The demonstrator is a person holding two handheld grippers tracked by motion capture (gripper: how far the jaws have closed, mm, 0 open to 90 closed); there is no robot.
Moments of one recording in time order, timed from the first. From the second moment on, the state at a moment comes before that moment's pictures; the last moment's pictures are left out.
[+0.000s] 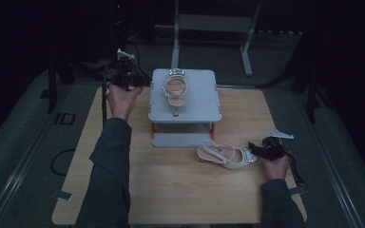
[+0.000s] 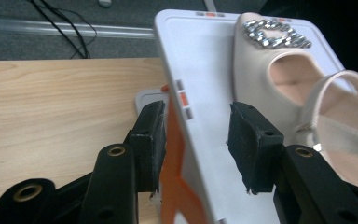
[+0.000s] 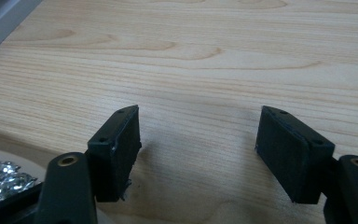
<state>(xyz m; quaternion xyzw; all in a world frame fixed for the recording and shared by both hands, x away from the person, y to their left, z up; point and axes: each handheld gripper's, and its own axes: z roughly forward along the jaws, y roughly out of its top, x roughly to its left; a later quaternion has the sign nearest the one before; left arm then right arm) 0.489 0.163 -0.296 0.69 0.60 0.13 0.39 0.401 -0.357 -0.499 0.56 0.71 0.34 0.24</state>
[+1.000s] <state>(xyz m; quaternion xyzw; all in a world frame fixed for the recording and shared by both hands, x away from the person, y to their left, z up) 0.447 0.184 -0.445 0.69 0.61 0.18 0.35 0.352 -0.343 -0.457 0.51 0.74 0.36 0.26</state>
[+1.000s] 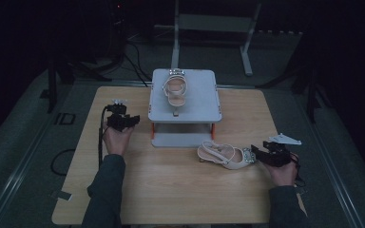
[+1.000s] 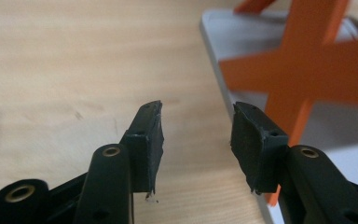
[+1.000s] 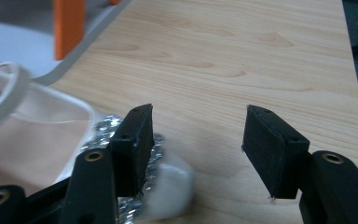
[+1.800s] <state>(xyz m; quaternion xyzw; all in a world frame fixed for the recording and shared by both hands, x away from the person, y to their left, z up) 0.432 0.174 -0.498 0.68 0.61 0.18 0.35 0.309 -0.322 -0.473 0.48 0.78 0.31 0.25</state>
